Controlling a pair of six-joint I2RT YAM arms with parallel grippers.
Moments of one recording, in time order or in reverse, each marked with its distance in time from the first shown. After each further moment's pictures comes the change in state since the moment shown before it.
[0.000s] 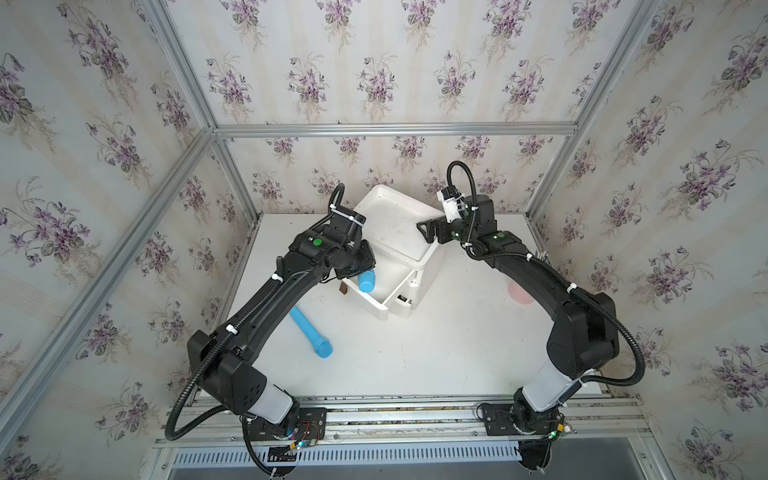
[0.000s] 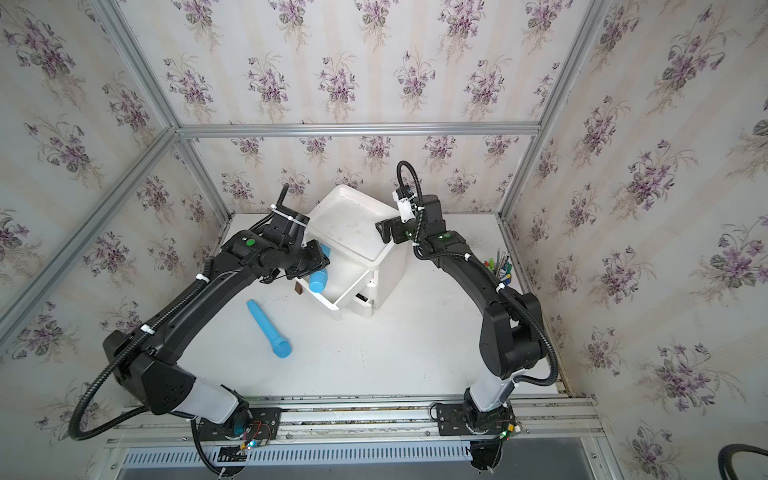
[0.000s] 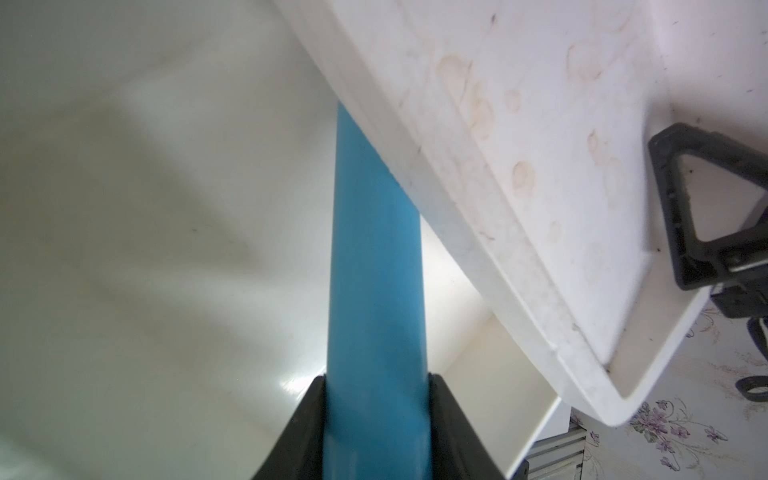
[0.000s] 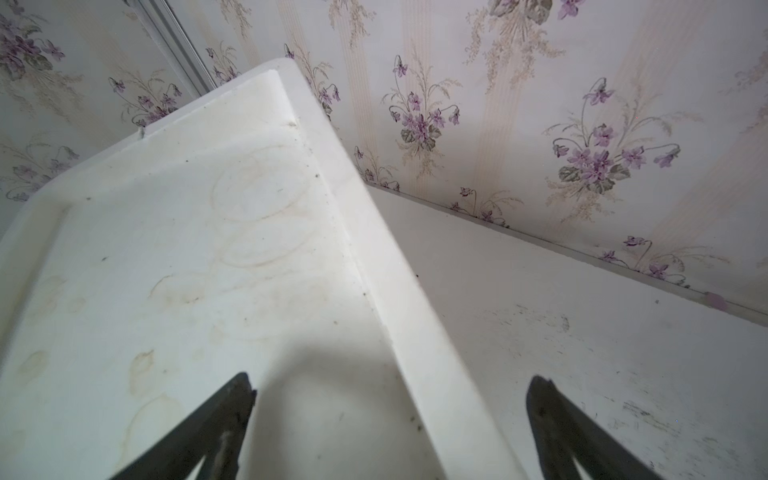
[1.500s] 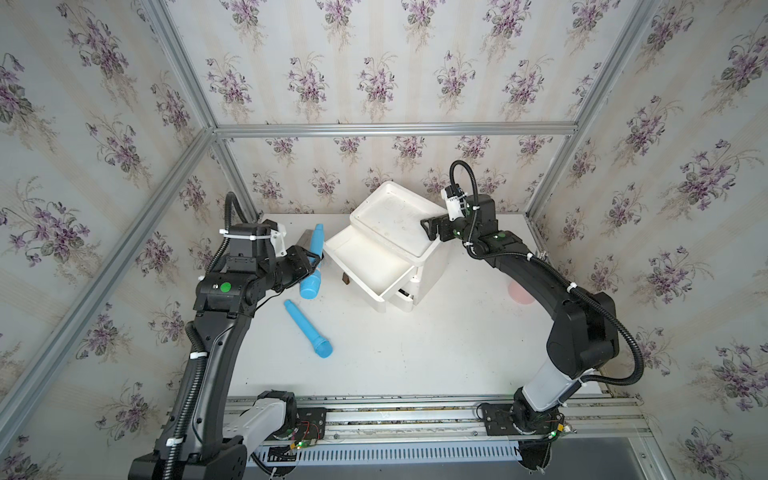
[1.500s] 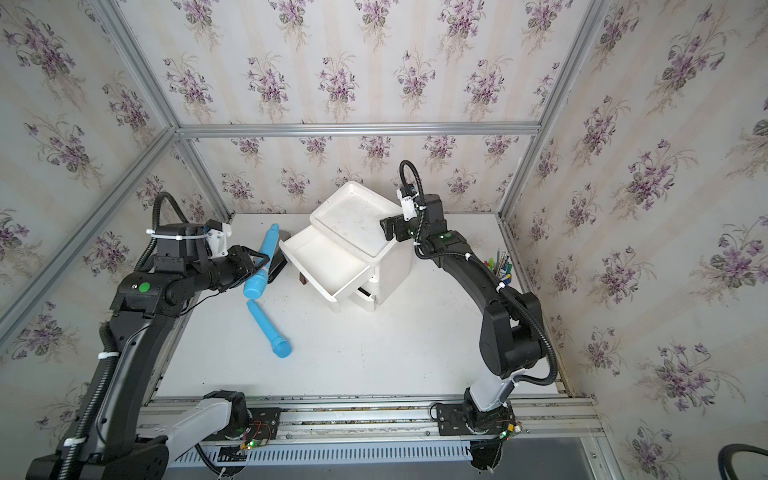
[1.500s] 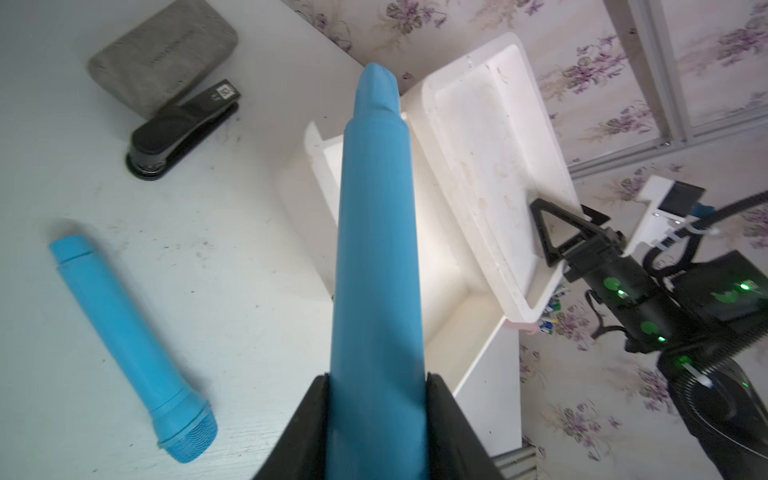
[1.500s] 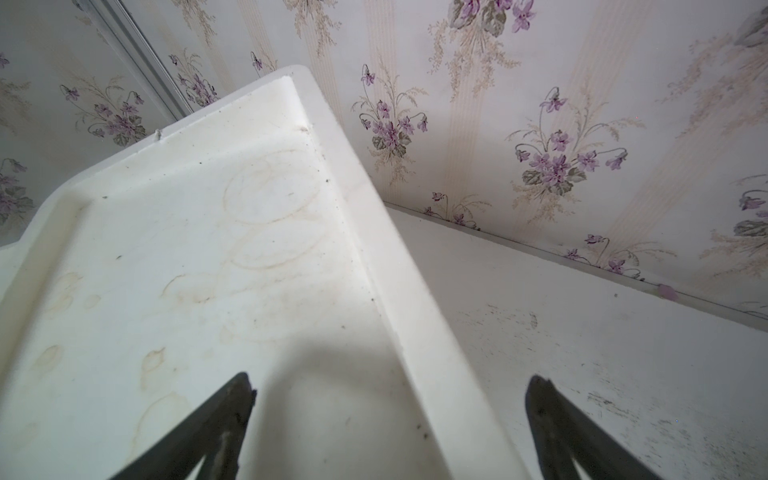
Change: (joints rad) left arm 0.439 -0.444 -0.206 -0.013 0.237 0.195; right arm -0.005 -0.003 -0.001 0.012 0.058 0.000
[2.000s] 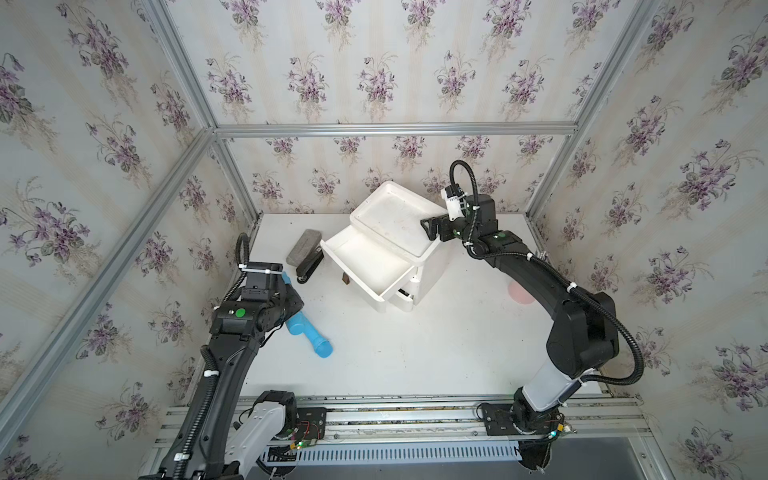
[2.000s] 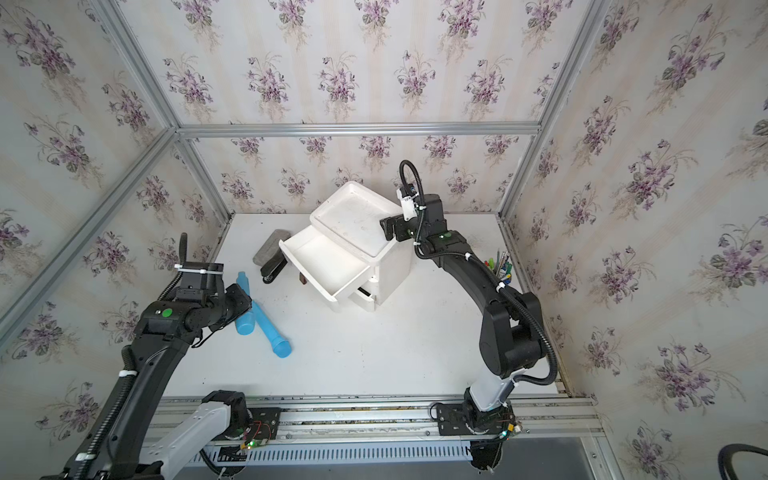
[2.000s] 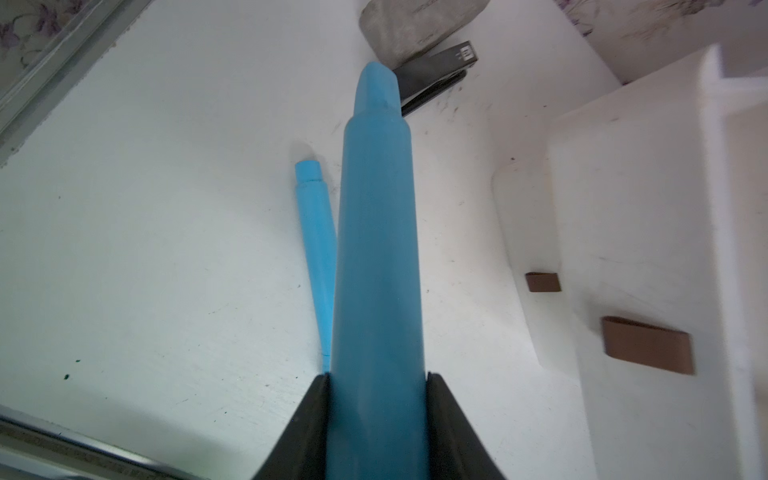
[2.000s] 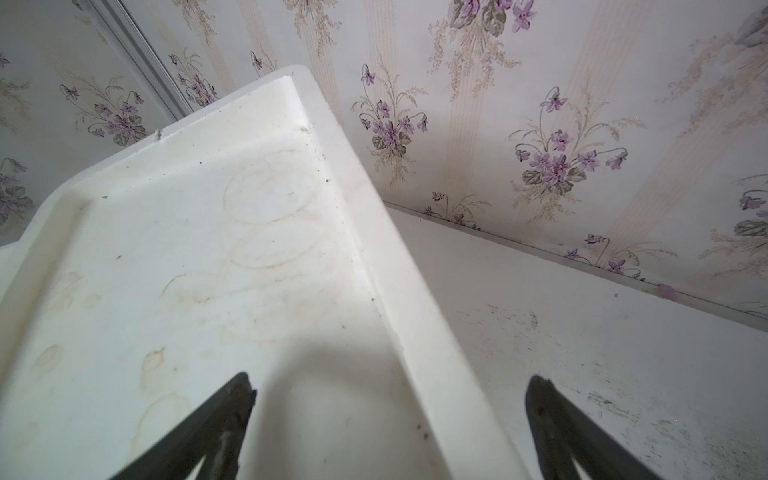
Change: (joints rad) left arm 0.002 -0.134 -0.373 -0.034 -0.380 -0.080; right arm 0.000 0.001 0.000 0.000 0.000 0.000
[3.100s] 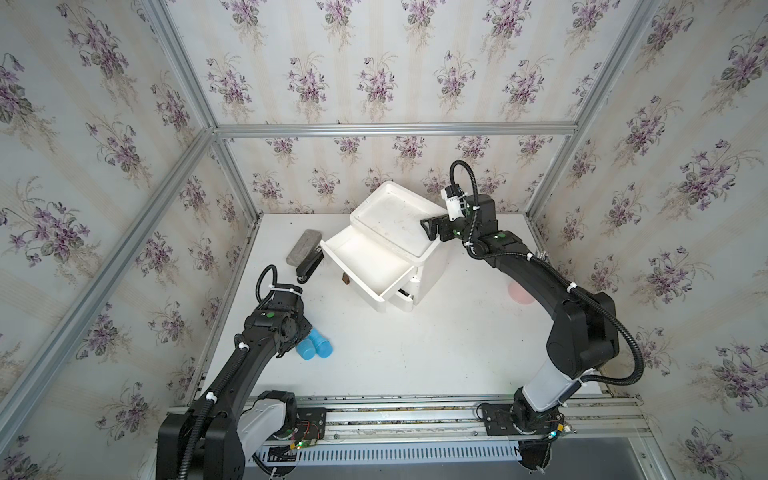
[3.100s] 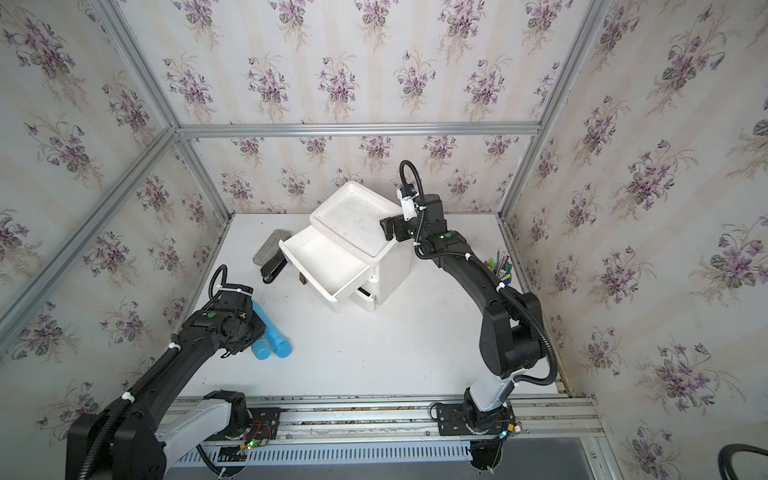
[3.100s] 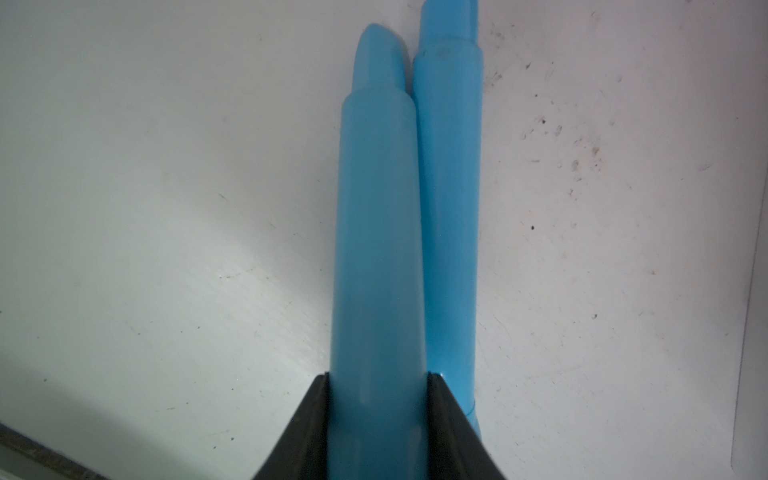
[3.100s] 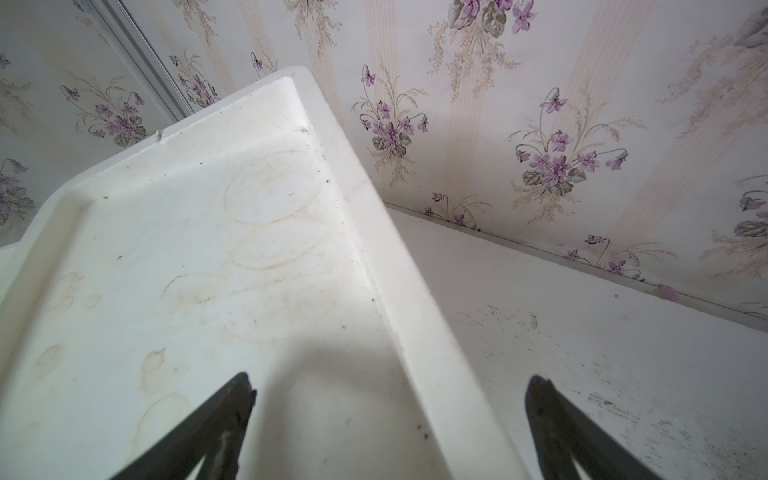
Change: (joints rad) left arm -0.017 0.122 -0.355 0.226 -0.042 -0.137; right arm 0.000 0.009 -0.008 0.003 0.000 0.000
